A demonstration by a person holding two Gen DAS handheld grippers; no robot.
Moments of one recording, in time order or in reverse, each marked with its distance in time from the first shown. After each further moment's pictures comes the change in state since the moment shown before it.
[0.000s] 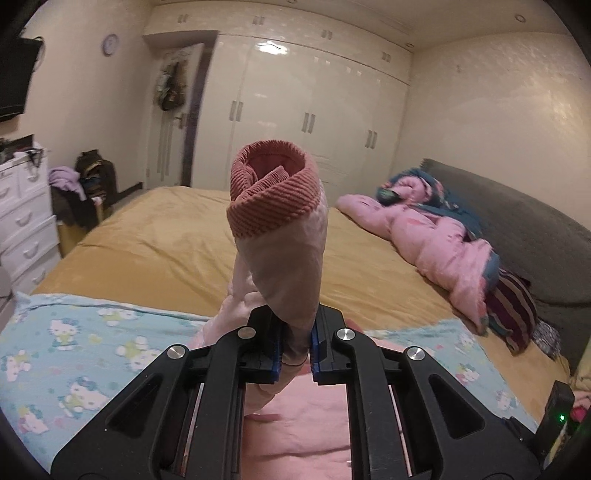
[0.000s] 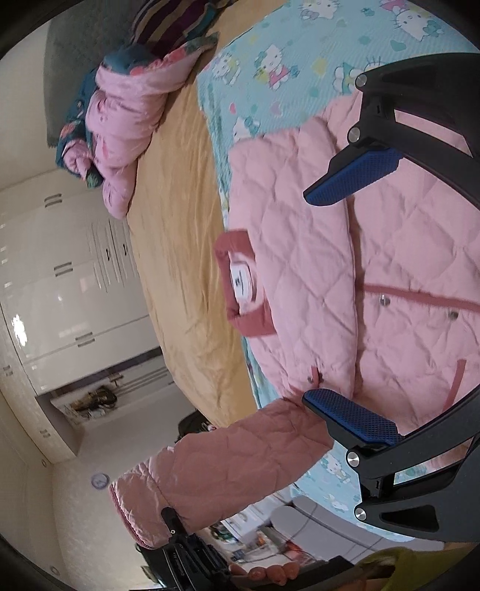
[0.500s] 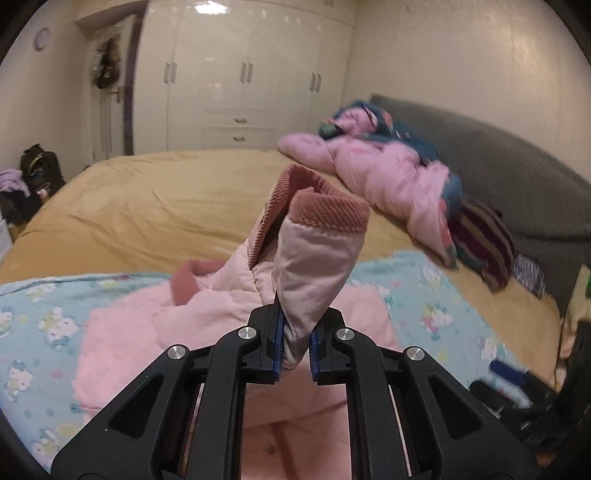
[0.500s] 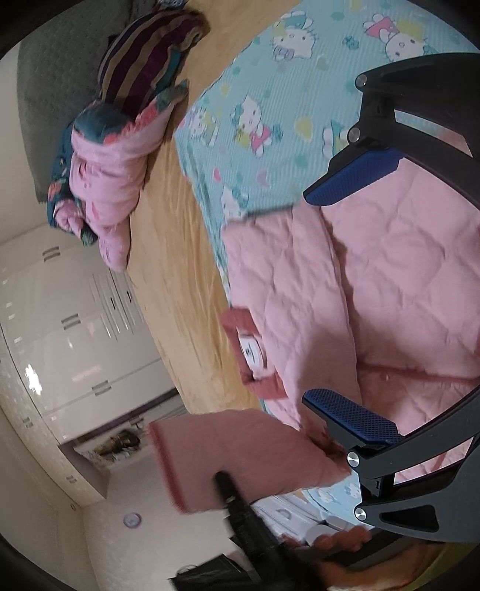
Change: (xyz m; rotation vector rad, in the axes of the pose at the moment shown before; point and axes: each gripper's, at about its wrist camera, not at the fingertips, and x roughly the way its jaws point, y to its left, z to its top) left arm 0.087 -0.126 -0.094 0.142 0.198 -0.141; right arm -0.027 -0.109 -0.006 0.140 -0.028 -0.109
